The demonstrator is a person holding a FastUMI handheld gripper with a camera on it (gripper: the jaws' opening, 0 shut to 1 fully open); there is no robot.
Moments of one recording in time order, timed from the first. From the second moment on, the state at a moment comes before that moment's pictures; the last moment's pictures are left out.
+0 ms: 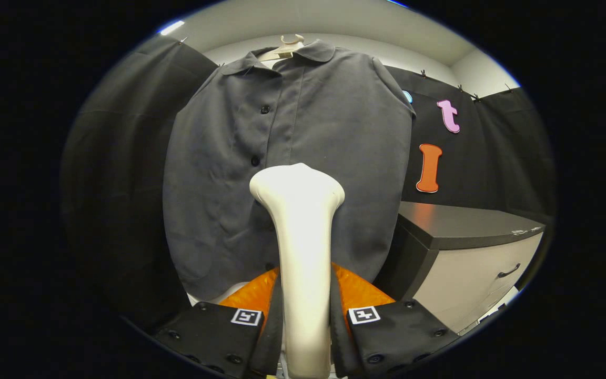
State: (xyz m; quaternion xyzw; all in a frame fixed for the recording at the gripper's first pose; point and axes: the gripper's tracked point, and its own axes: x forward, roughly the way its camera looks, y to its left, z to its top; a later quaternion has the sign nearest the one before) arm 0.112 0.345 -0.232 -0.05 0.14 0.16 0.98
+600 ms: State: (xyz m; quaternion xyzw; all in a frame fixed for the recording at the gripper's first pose) arm 0.104 0.369 -0.146 -0.03 0.05 0.19 0.98
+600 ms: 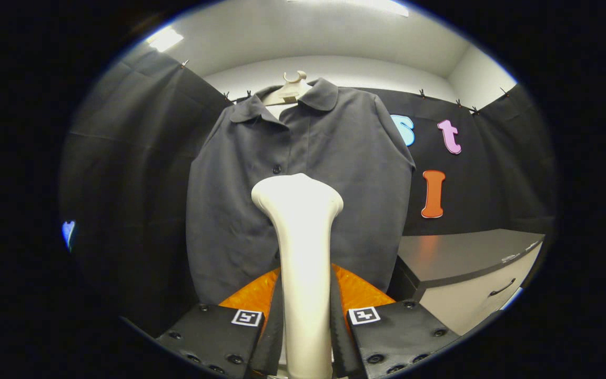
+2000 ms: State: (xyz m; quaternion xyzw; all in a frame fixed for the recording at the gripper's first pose) arm 0.160 0.512 -0.063 -0.02 0.00 0.29 0.96
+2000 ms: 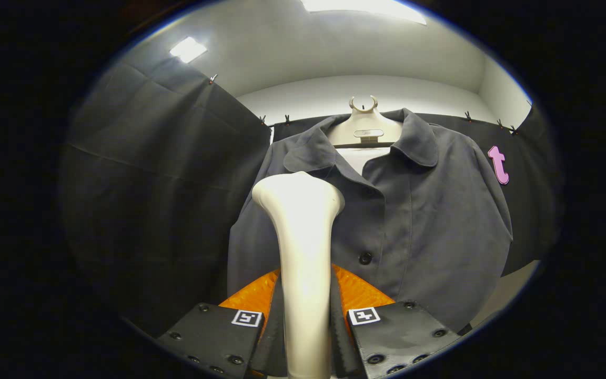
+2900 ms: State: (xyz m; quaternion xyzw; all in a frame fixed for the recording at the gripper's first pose) arm 0.107 0.484 -0.180 -0.04 0.10 0.28 0.95
